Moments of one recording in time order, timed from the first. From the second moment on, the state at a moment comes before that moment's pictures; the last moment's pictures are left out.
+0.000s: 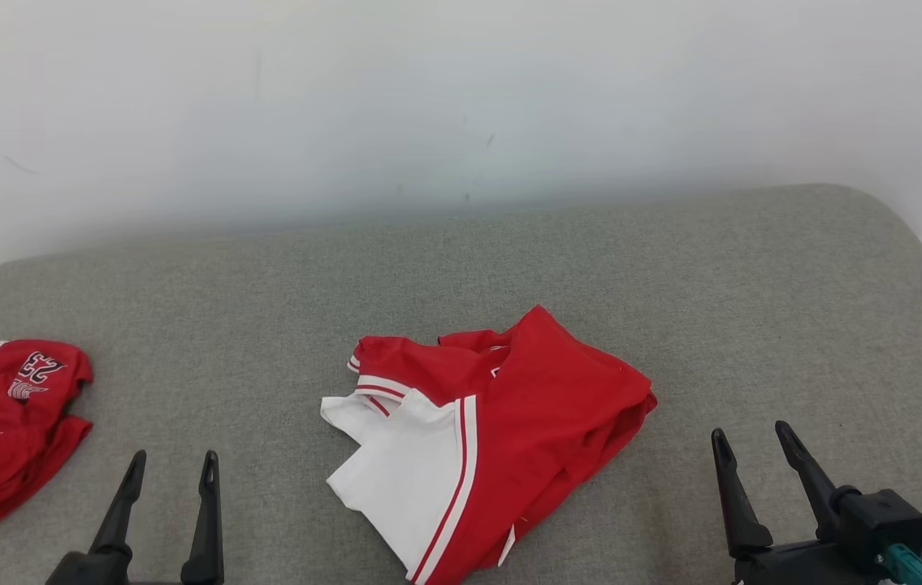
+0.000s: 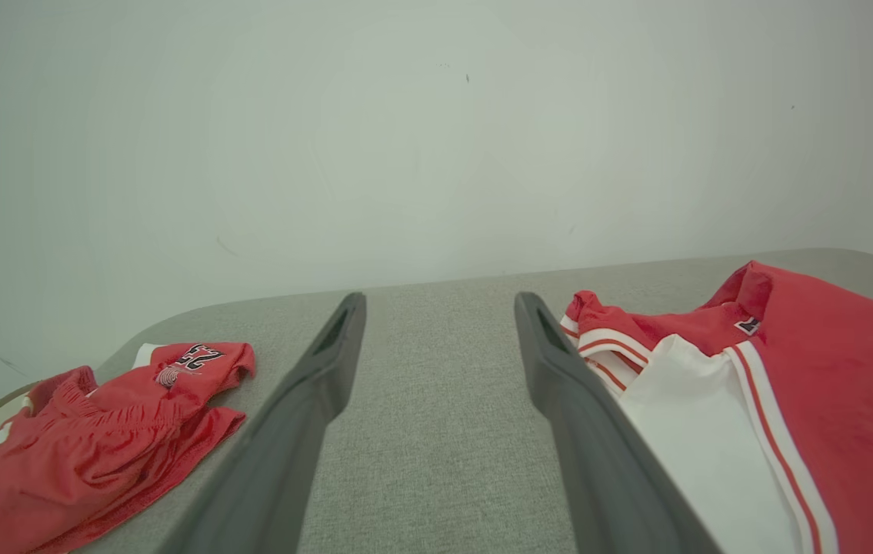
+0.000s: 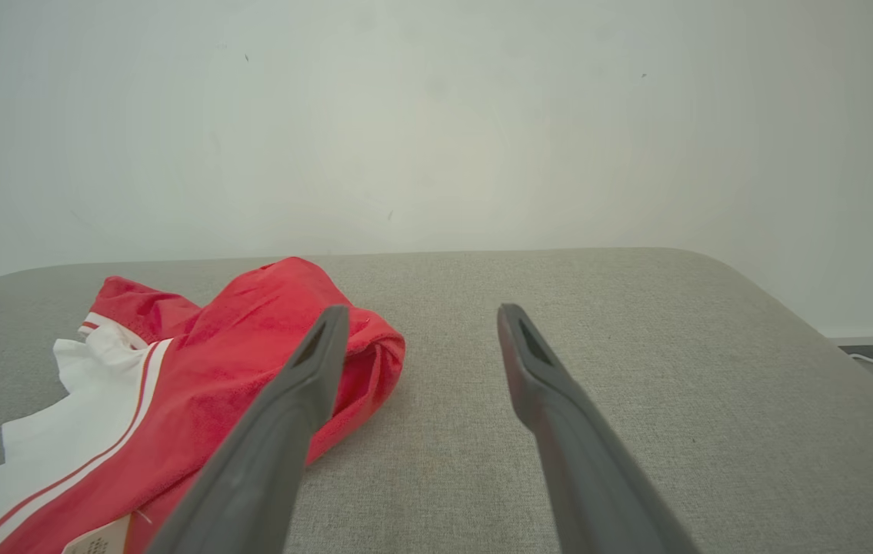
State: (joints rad) left arm -0.06 0.33 -0.26 -0.10 -0.30 0.27 -0.21; right arm 0.03 -0.14 0.17 -0.07 0.11 0.13 -0.09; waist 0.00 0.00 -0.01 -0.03
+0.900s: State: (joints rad) left arm -0.06 0.33 -0.29 -0.10 -0.31 0.28 -0.20; right arm -0.05 -0.18 0.34 0.00 0.15 0.13 -0.05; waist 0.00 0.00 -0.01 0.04
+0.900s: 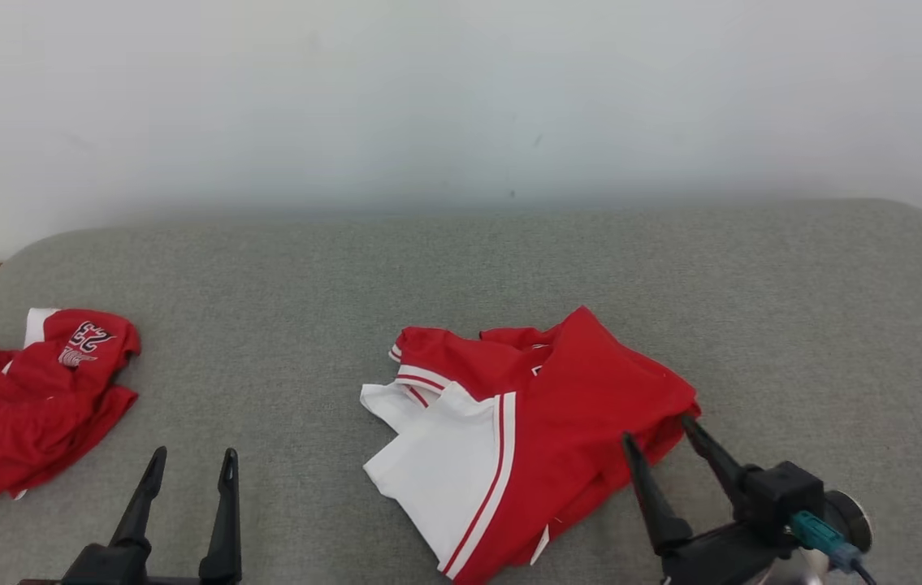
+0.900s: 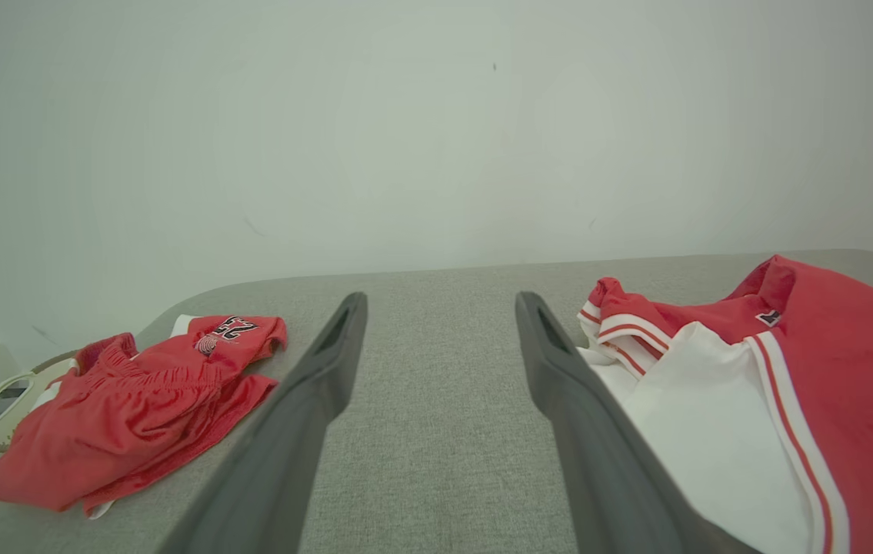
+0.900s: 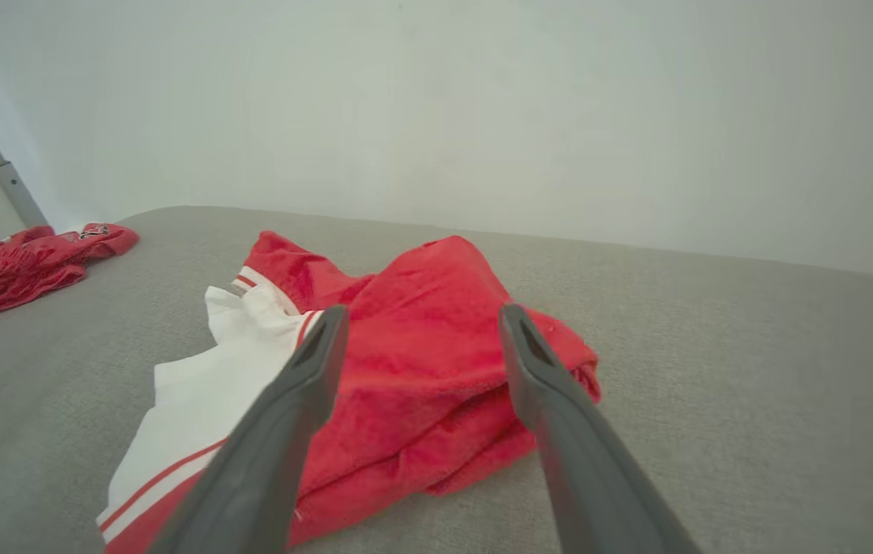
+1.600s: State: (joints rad) left arm -0.22 0.16 -0.33 -0.03 -0.31 0.23 -0.26; right arm -0.51 -0.33 0.88 0.41 0.32 0.13 0.02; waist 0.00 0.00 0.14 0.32
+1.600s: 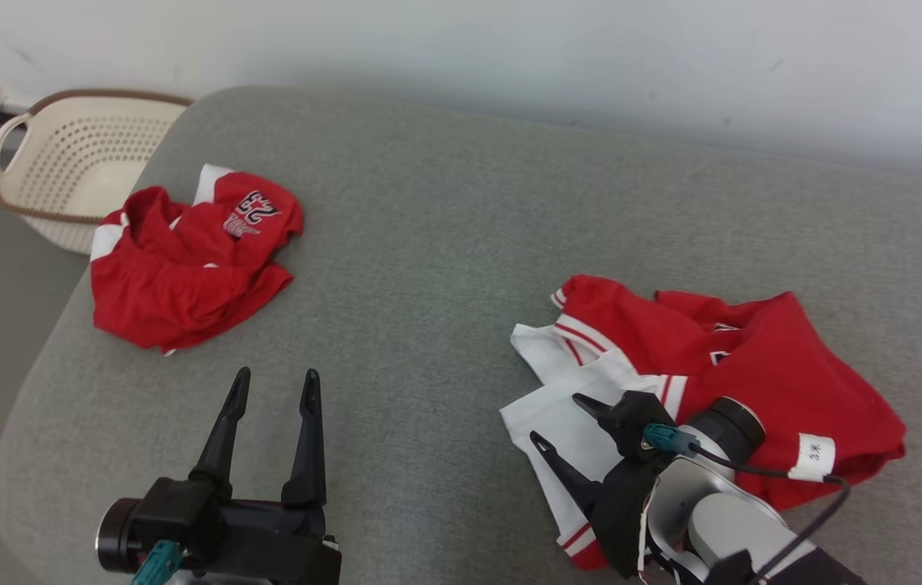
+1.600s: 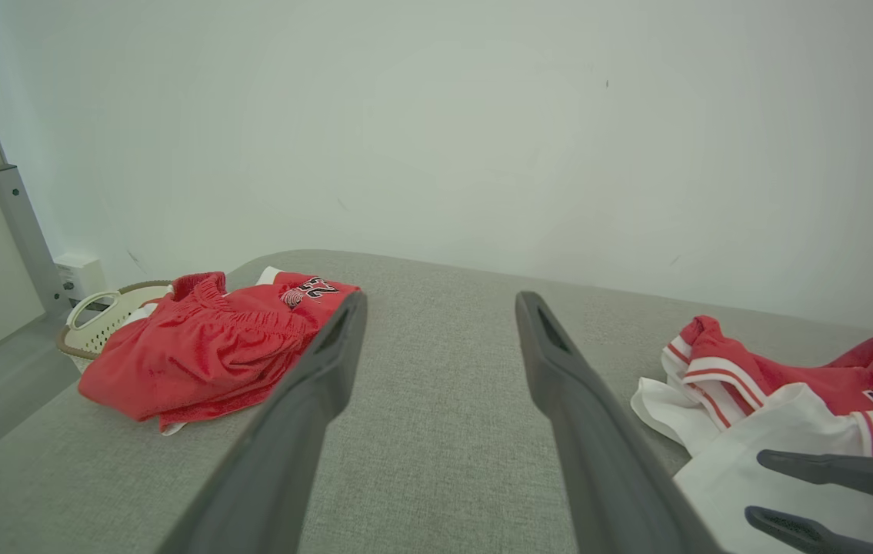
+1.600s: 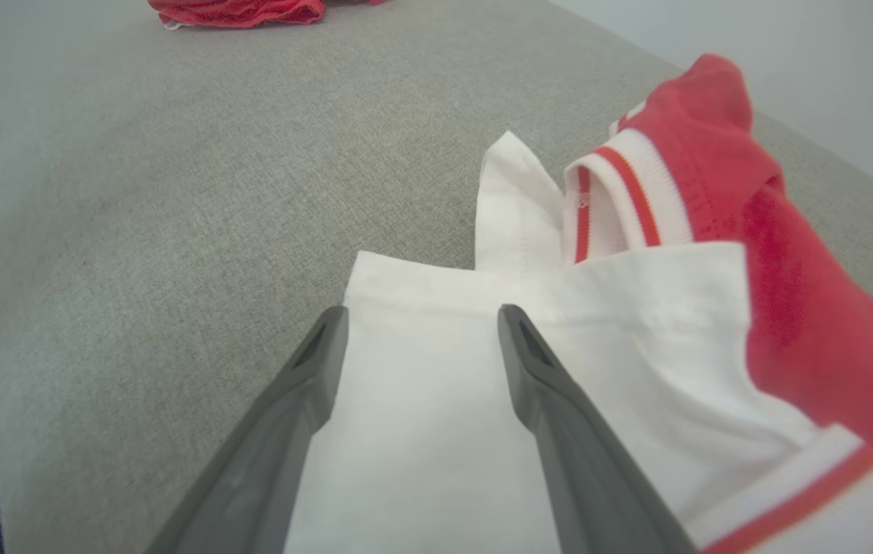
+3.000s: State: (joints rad) left arm -0.20 0.09 -0.19 -0.01 -0.18 0.13 -0.26; right arm -0.45 -0.39 0.33 0.25 0.36 0.13 -0.08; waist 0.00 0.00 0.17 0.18
